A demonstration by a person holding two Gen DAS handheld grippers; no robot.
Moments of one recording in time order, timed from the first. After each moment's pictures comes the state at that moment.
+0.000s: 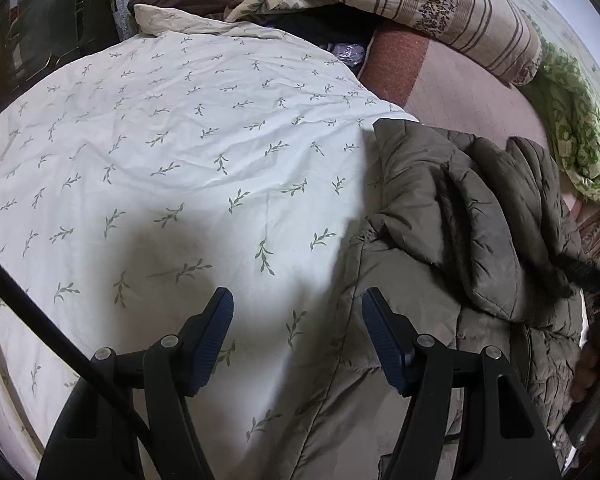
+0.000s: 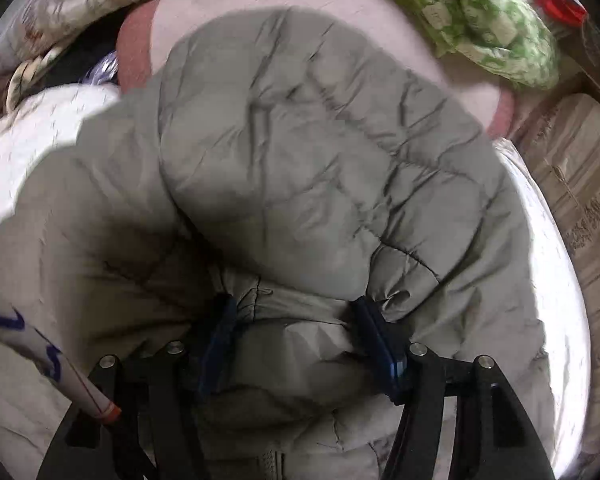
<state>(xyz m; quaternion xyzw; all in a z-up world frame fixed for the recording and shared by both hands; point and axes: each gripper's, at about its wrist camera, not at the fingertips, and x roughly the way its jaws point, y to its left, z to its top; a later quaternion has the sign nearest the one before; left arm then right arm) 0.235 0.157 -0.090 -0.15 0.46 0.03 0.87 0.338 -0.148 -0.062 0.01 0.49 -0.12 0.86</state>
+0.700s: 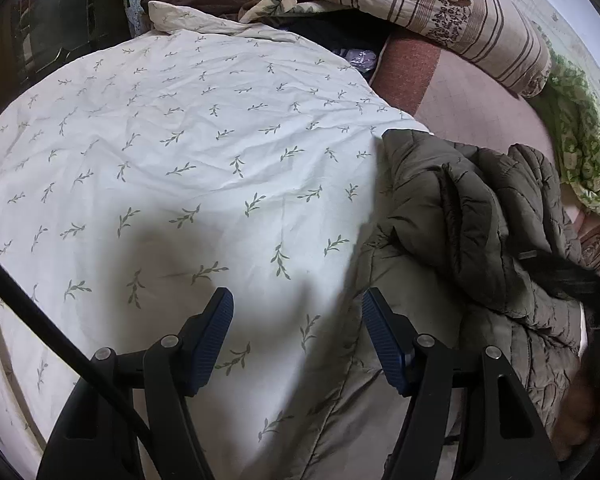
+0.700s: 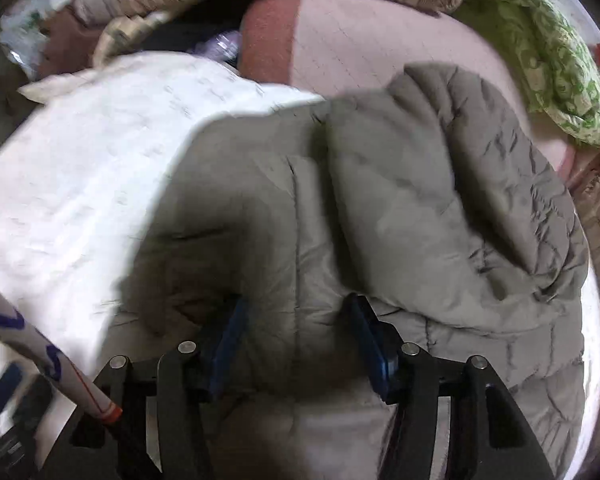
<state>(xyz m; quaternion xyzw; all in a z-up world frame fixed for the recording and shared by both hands) 0.233 0.167 -0.088 -0.16 0.46 0.04 0.87 0.328 -0.020 -0.053 -0.03 0.49 0.02 0.87</state>
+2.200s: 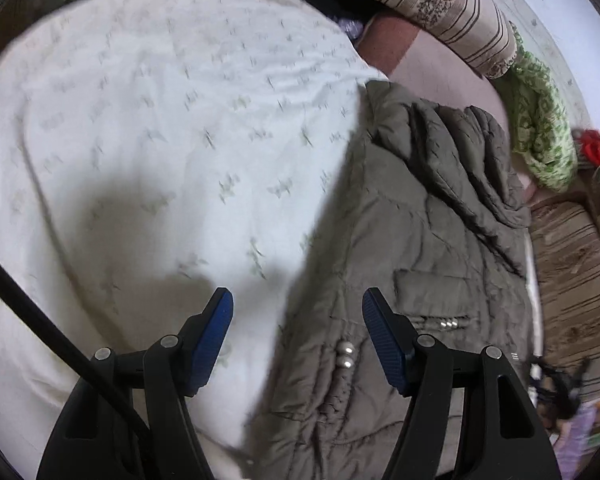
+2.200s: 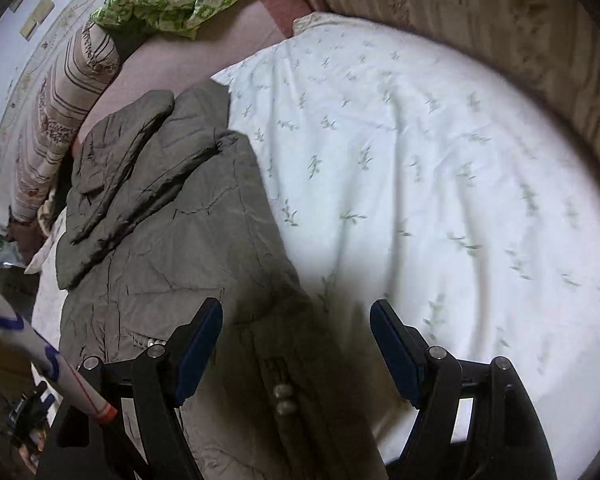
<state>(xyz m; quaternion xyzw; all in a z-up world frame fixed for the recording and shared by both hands) 0.110 0.202 -0.092 -0.24 0.51 -0.05 0.82 0.044 -0.415 -0.079 0.31 0.48 -0.10 0.82</state>
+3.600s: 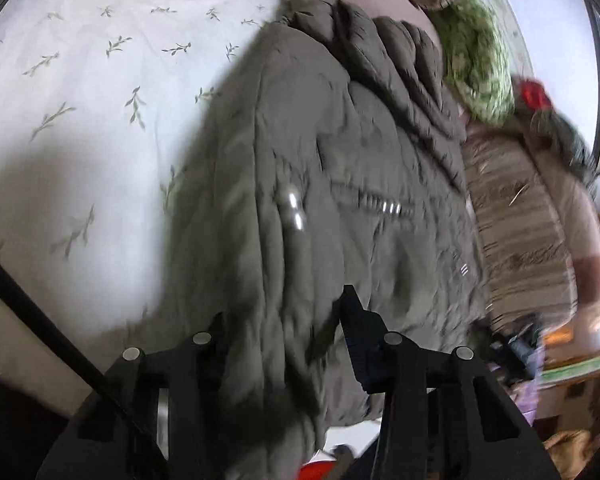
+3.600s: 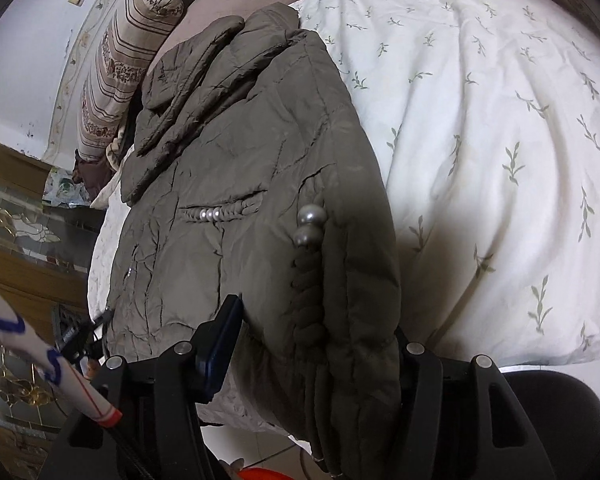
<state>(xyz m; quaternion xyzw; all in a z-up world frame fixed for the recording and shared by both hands) 0.063 0.149 -0.132 -0.25 0.56 -0.20 0.77 -0.018 -0.375 -0.103 0.35 0.50 0.06 0.79</state>
